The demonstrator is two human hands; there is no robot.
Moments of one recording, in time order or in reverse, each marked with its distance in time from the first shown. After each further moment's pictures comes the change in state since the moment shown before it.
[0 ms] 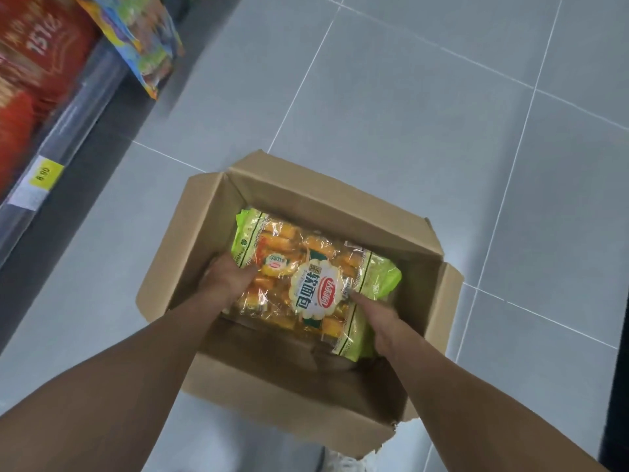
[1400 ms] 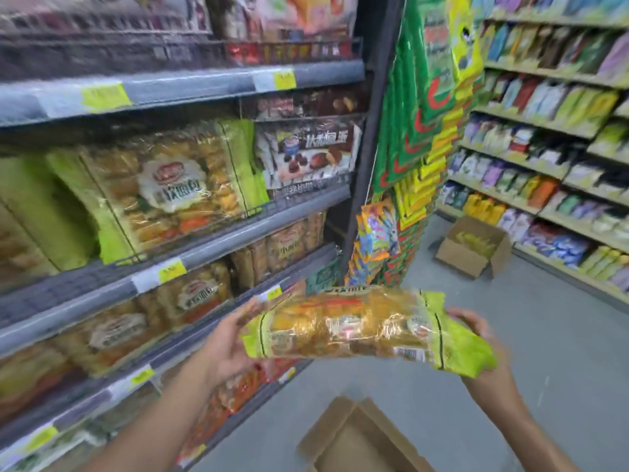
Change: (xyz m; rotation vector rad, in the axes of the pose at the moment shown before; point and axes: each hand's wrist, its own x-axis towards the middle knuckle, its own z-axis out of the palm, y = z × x) left_hand -0.673 0.001 -0.631 -1.576 -0.210 0.390; right_hand -0.866 -0.204 -0.058 -0.378 -0.253 -1.564
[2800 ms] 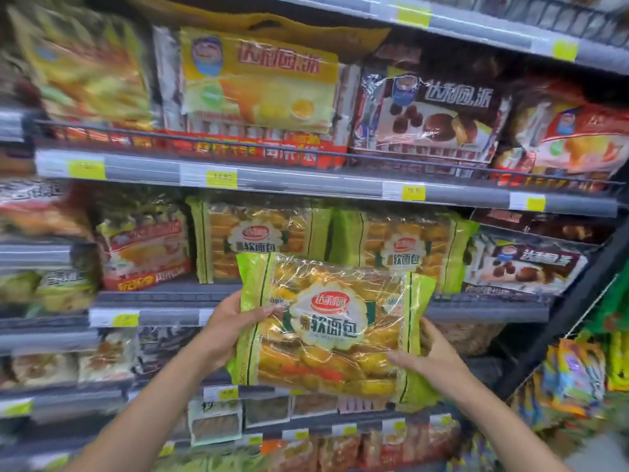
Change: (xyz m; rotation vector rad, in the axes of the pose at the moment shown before) left_hand -0.266 0.118 -0.197 0.296 0.508 0.755; right_hand -0.021 -0.231 0.304 -0.115 -0.804 -0.152
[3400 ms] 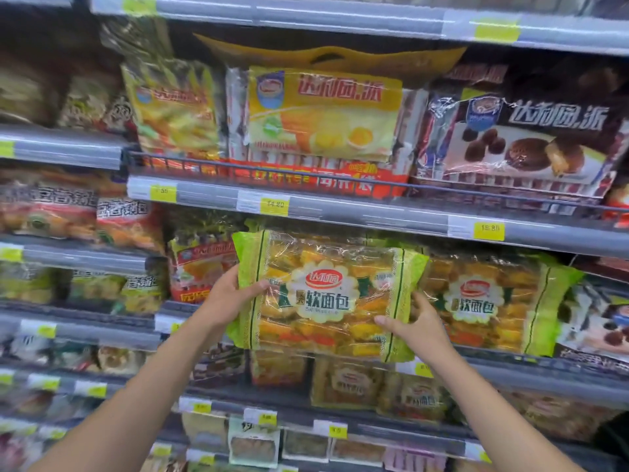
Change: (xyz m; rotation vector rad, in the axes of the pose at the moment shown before) left_hand 0.024 0.072 -0.055 0.248 0.268 0.173; right_hand 0.124 -0.085 0.057 0.088 -0.008 -0.213
